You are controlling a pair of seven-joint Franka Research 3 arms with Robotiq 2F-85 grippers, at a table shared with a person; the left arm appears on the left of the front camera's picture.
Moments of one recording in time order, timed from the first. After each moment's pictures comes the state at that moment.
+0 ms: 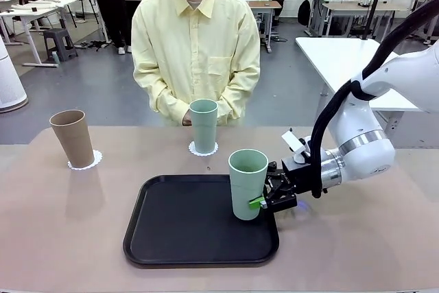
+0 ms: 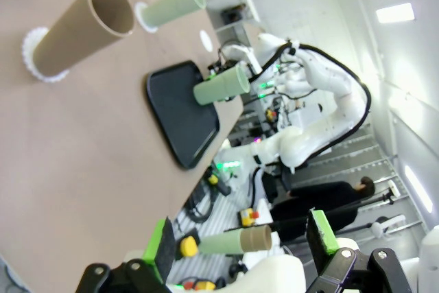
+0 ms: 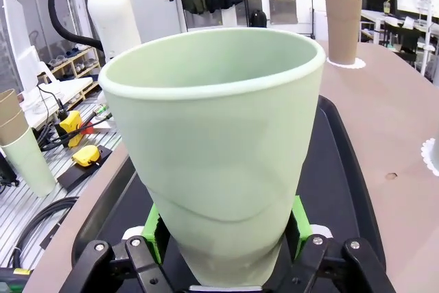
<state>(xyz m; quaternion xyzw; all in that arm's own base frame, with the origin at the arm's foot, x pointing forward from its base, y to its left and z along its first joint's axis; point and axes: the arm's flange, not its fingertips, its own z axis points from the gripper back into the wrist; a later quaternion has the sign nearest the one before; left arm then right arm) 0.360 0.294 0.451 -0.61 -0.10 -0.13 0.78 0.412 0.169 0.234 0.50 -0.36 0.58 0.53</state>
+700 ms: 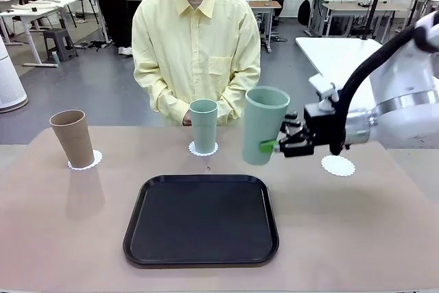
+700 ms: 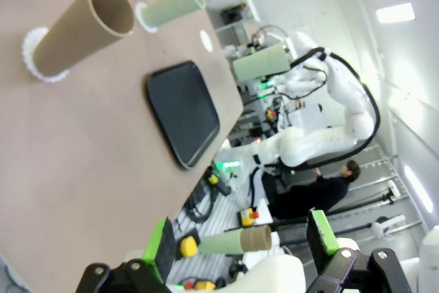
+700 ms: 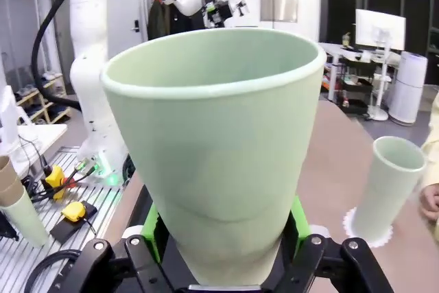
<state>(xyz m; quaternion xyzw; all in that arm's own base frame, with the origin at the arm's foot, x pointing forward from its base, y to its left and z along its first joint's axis) 0.360 0.295 0.451 -0.61 -0.10 -0.13 0.78 0.415 0.140 0.377 0.48 -0.44 0.54 0.54</state>
